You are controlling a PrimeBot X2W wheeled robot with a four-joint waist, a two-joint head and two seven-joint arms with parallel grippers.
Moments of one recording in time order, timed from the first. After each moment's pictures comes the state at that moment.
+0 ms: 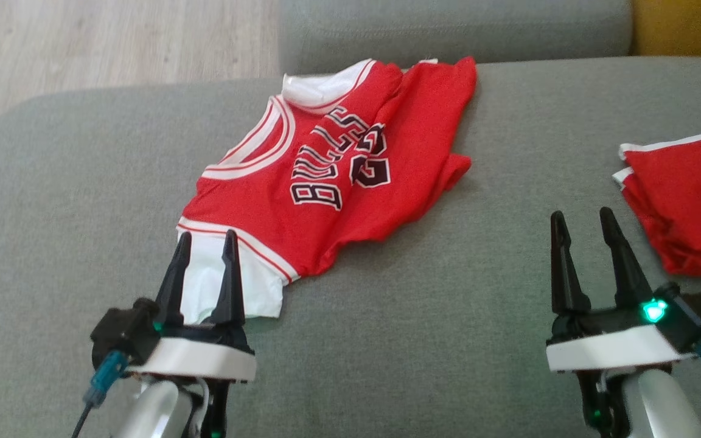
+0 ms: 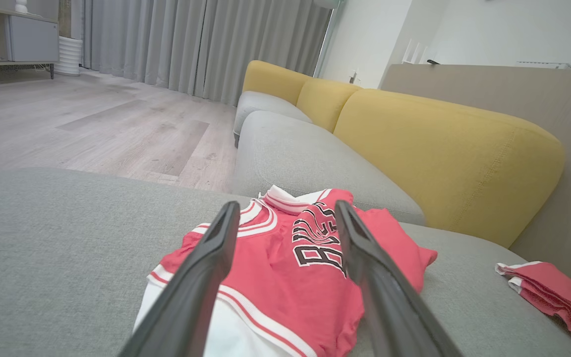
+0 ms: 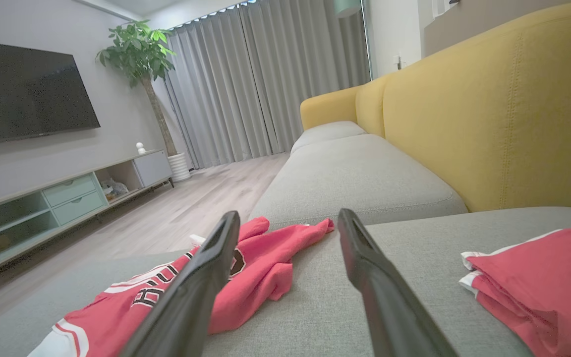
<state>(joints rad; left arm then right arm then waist) -0.15 0.20 -0.42 0.18 -0.58 0.08 -0.26 -0.02 -0.05 0.08 0.09 0.25 0.13 -0.25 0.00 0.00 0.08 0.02</state>
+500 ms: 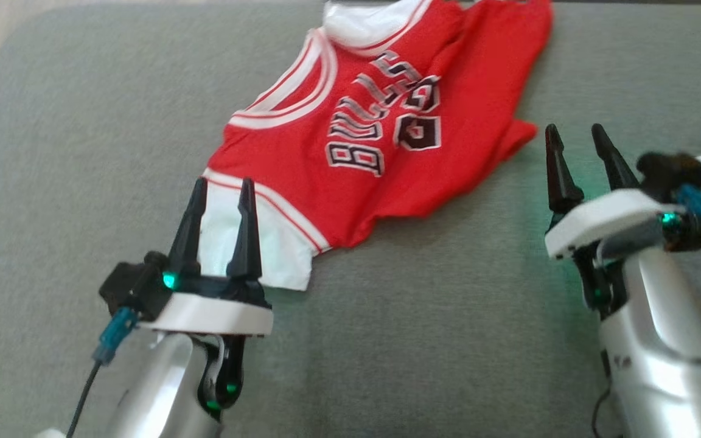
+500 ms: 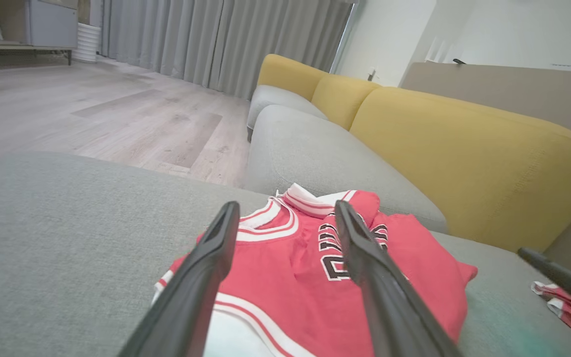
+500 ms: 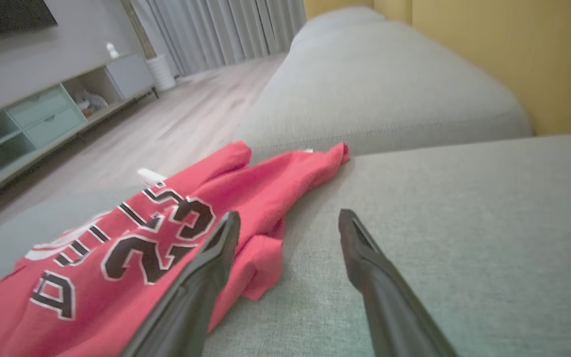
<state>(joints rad) -0.27 0.11 -0.37 0.22 -0.51 -0.01 -0.26 -0.45 -0.05 0.00 0.49 0.21 0.13 -0.05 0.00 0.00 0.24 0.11</state>
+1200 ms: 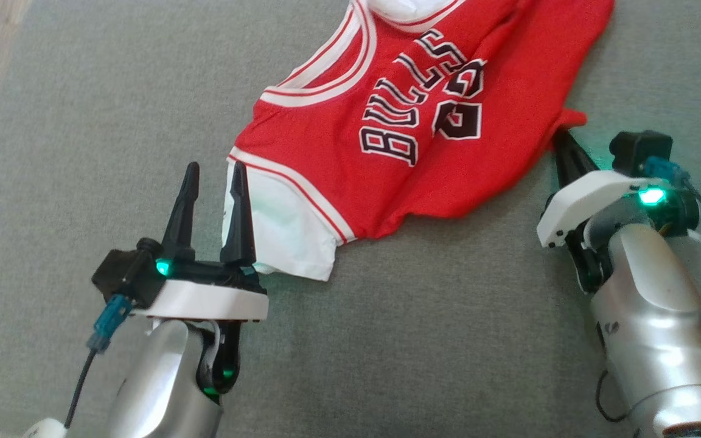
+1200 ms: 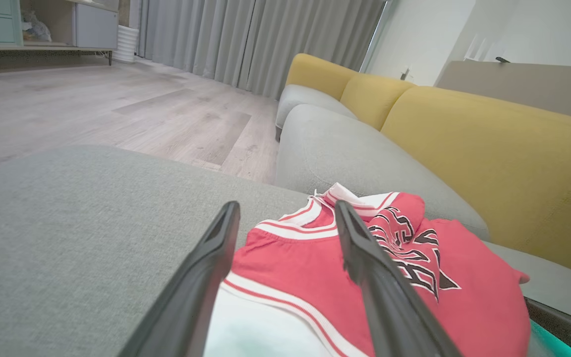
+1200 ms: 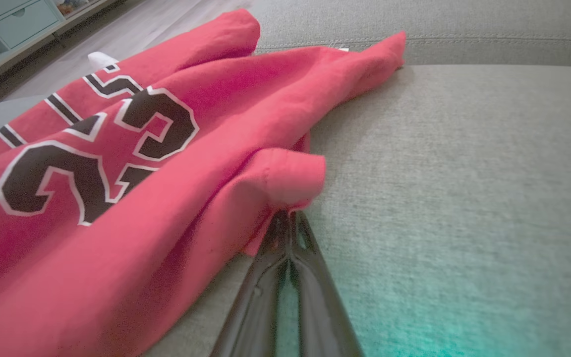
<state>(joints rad) -0.30 0.05 -0.28 0.27 -0.45 -0.06 -0.26 -0.66 -0.06 -0.02 0.88 0.06 0.13 -0.06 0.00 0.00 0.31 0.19</state>
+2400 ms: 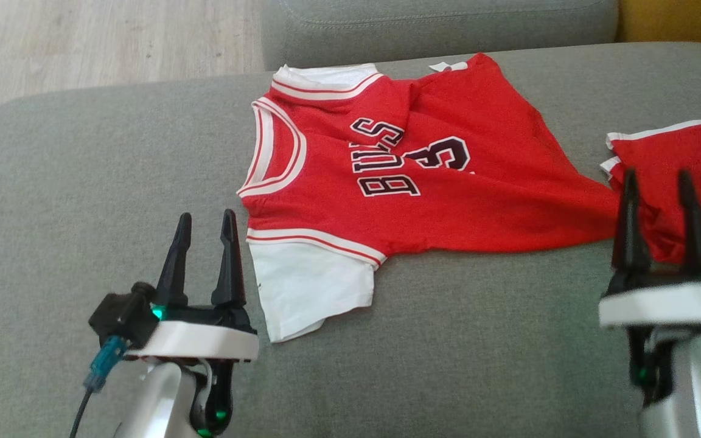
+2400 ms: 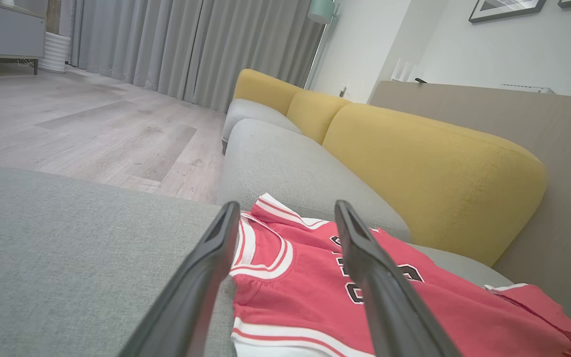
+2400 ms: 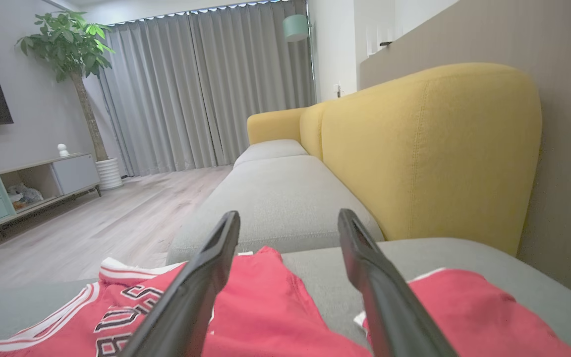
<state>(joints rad) -0.20 0.05 -0.24 0.28 -0.45 -0.08 -0.26 -0.18 -0.05 -0.14 0.15 0.13 0.13 -0.20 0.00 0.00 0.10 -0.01</state>
